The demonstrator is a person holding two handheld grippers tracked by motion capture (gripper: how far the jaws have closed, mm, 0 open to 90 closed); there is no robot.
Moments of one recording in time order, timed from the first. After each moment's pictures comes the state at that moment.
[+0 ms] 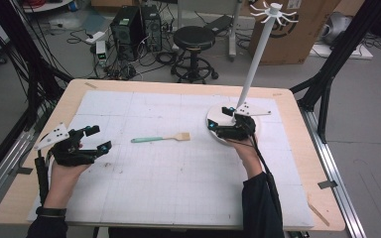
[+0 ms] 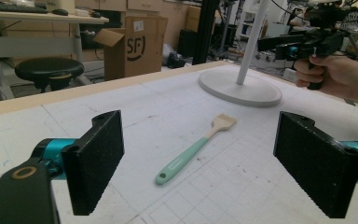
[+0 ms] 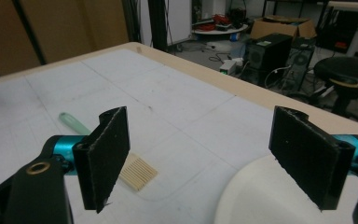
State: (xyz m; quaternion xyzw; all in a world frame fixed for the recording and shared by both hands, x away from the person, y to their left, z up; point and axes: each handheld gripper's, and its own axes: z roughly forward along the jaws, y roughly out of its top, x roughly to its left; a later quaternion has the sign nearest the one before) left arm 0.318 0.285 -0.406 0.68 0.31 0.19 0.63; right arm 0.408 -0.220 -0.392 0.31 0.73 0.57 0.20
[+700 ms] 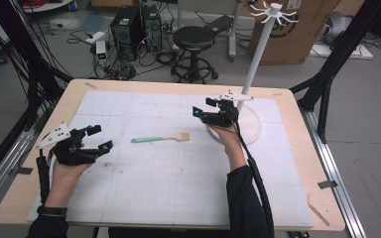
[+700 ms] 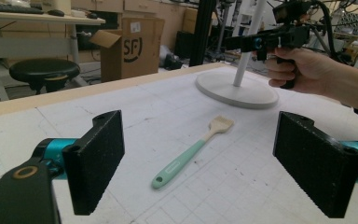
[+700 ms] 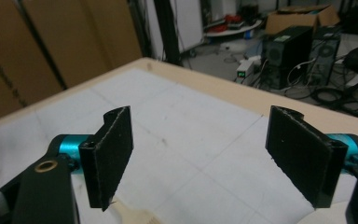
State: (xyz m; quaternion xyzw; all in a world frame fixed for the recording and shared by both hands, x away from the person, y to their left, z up) left arm 0.320 0.284 -0.407 0.68 0.30 0.19 0.64; right arm 0.448 -0.179 -0.390 0.33 0.73 0.59 0.15
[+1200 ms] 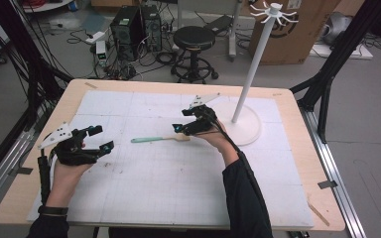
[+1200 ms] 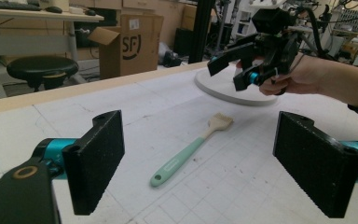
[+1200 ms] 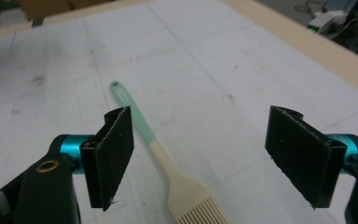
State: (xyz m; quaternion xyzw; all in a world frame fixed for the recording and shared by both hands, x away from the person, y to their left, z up) left arm 0.321 0.282 -0.408 0.69 0.30 0.18 0.64; right arm 0.455 -0.117 -0.402 0.20 0.85 0.49 0.08
